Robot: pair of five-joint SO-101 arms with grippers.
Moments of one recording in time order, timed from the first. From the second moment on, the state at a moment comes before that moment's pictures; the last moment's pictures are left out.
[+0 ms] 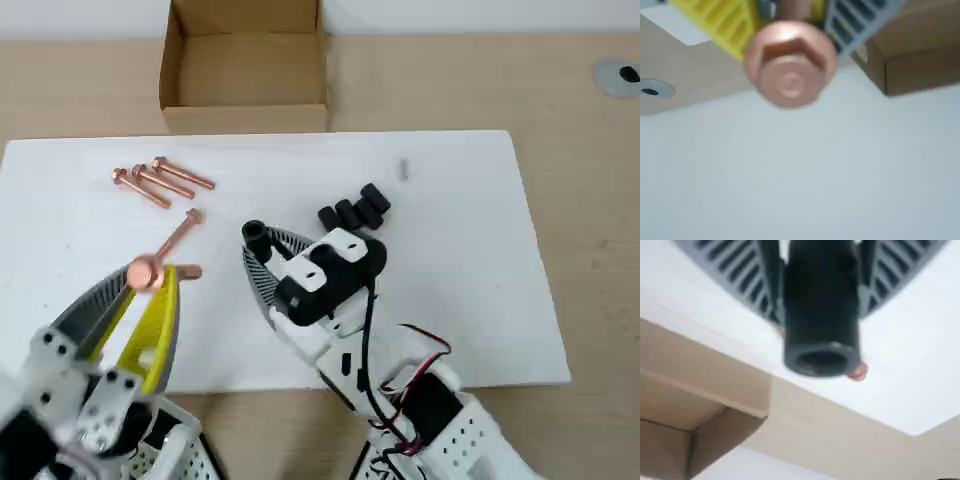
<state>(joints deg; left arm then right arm) 25.9 -104.4 35.8 65.5 -11.9 -47.5 -88.6 81.5 22.6 -11.5</state>
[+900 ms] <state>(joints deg) 26.5 -104.4 47.0 63.0 -12.6 -57.6 -88.2 87.8 14.5 -11.5</state>
